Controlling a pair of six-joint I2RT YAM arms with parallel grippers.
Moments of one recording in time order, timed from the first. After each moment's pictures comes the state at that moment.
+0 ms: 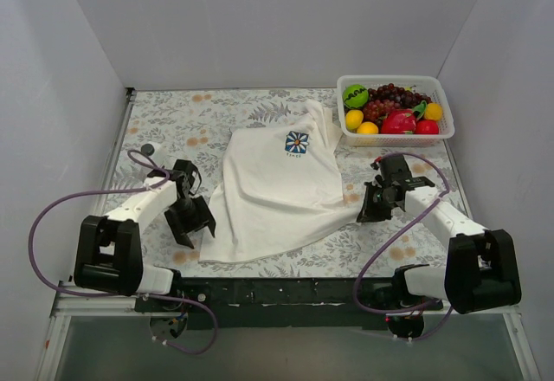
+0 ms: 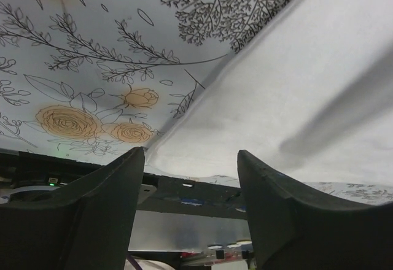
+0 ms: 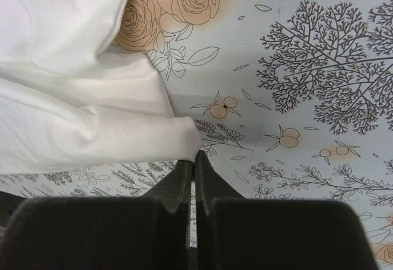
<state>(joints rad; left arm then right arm) -0.18 1.37 0.78 -0.99 0.09 -0.68 0.21 1.25 0.67 -0.61 -0.24 0.36</state>
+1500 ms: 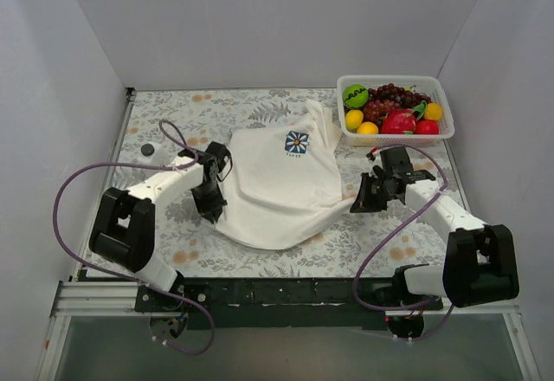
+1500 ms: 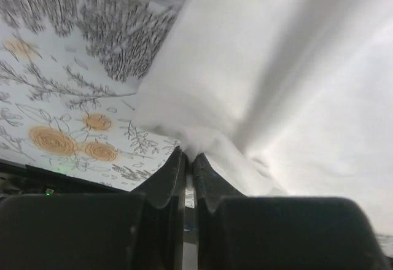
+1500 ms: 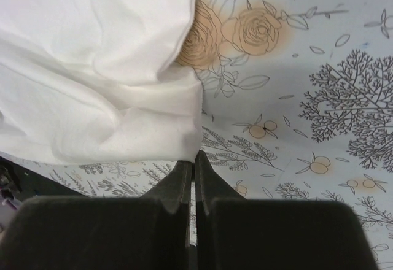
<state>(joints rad) -0.41 1.53 0.95 -1.00 -0.10 -0.81 0.19 1.28 0.71 -0.58 -0.37 0.31</state>
